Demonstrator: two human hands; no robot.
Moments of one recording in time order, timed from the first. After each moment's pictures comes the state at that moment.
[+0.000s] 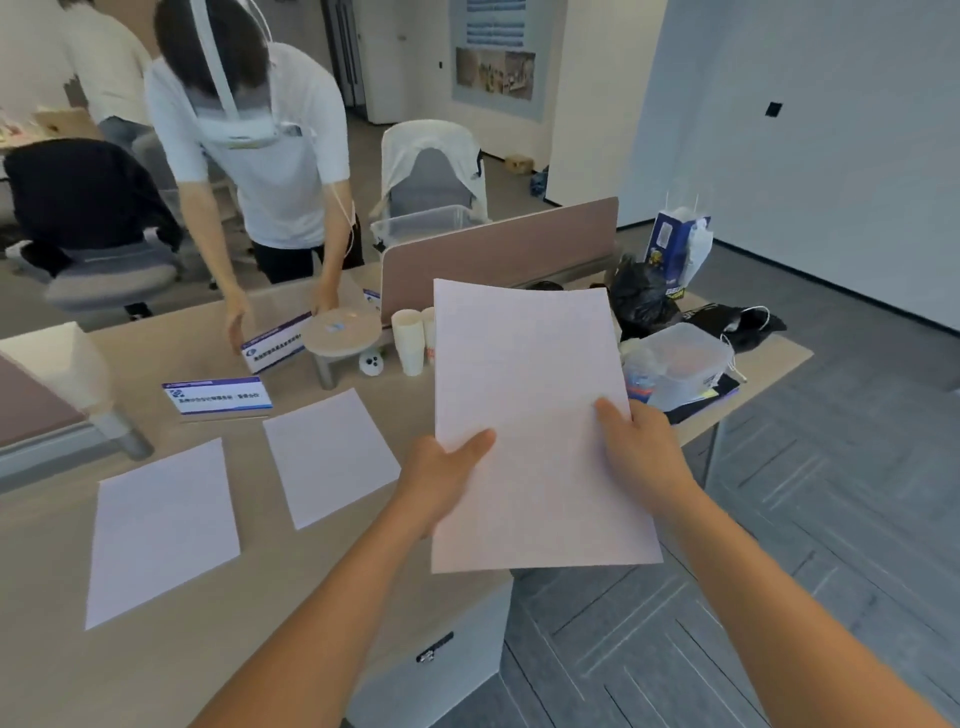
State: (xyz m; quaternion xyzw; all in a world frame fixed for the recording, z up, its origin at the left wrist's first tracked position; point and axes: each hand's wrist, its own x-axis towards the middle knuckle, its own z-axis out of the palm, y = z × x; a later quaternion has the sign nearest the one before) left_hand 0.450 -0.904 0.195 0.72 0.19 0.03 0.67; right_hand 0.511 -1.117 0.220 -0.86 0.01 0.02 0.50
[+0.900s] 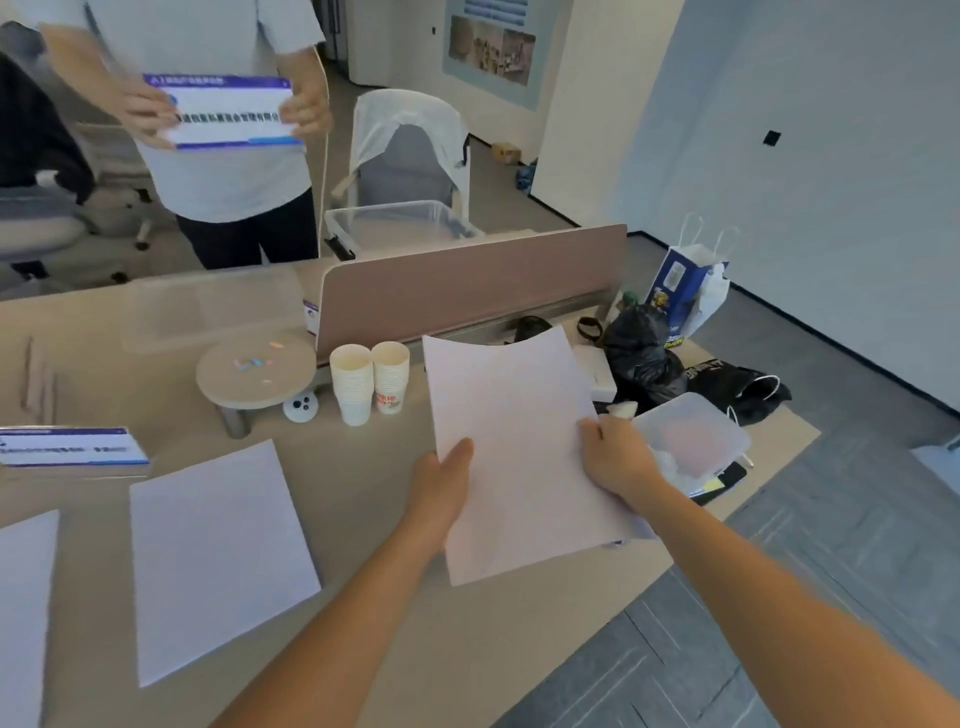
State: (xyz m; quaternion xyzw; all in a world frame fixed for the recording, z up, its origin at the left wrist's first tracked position) left_hand 0.711 -0.893 0.127 0.64 0.29 0.06 0.71; right_hand 0.793 -1.084 0.174 -0.95 0.00 0.06 0.29
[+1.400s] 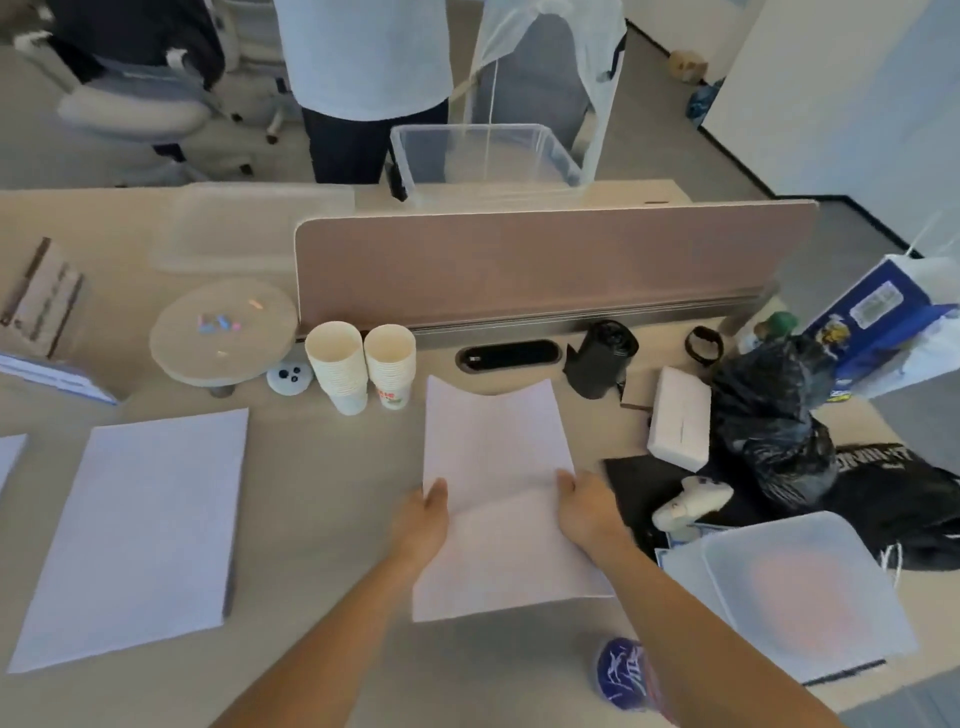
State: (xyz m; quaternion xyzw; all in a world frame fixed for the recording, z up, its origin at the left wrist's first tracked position) left_hand 0.869 -0.904 -0.017 0.66 0.50 -0.02 0.56; right_hand 0.992 -1.062 0.023 -0.93 -0.04 0.26 0.26
